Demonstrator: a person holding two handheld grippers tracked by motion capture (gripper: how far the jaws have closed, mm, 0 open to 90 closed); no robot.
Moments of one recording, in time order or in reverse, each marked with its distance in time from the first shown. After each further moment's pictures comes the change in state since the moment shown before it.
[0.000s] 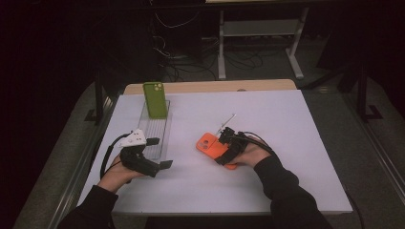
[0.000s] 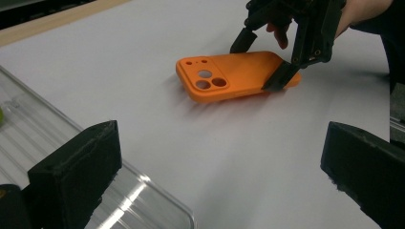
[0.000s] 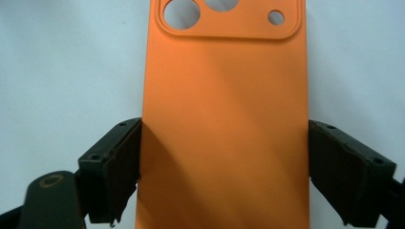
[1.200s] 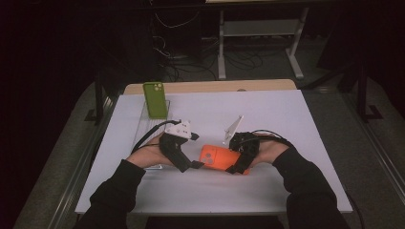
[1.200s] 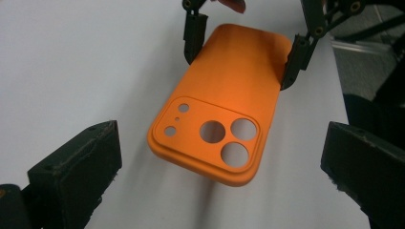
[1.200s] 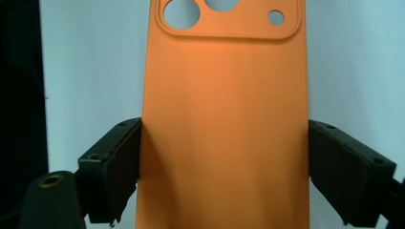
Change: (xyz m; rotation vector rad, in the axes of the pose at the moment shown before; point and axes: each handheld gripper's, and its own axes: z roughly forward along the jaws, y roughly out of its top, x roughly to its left) left arm -0.029 0.060 0.084 0.207 -0.287 0.265; right arm 0.010 -0.013 -0.042 0.023 0.185 -0.366
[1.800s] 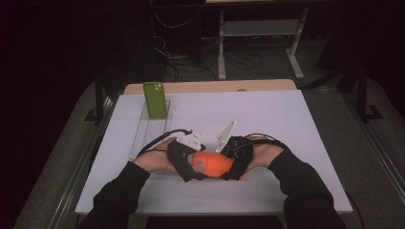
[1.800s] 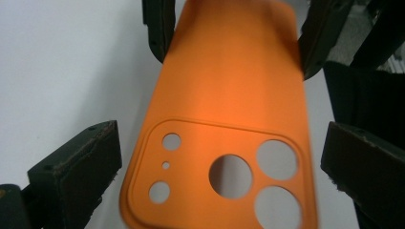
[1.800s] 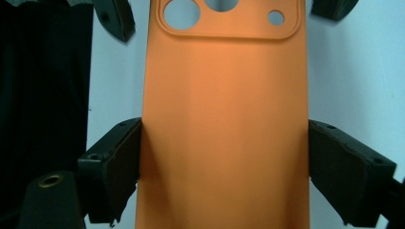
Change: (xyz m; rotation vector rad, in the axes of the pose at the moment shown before) left arm -0.012 -0.001 0.026 0.106 -0.084 0.071; right arm 0.023 0.019 -0.003 -0.038 0.029 -0.126
